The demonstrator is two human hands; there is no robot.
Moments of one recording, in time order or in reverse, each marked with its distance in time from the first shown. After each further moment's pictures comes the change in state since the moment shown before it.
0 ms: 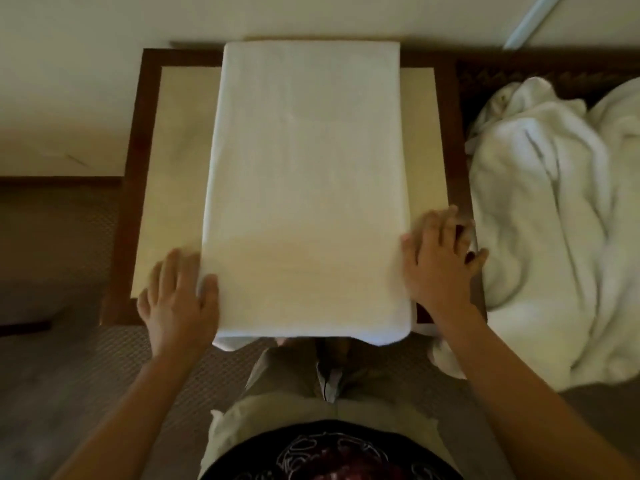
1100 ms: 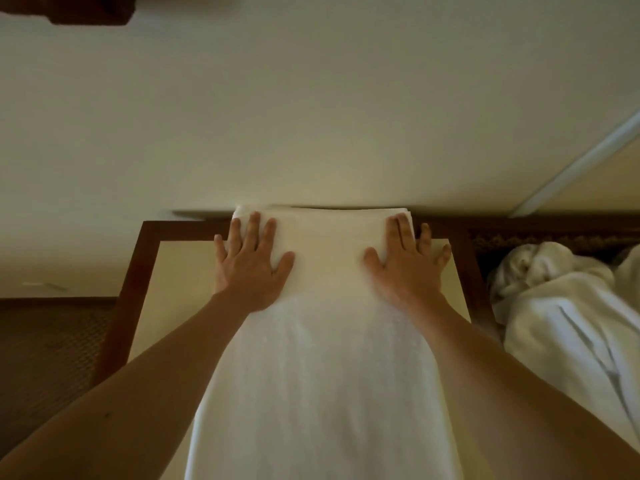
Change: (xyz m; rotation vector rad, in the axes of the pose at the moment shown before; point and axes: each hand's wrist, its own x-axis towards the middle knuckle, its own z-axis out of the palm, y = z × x) left_hand 0.348 0.187 -0.009 0.209 -0.030 0.386; right_hand 0.293 -0.145 -0.034 -0.057 -0.056 -0.153
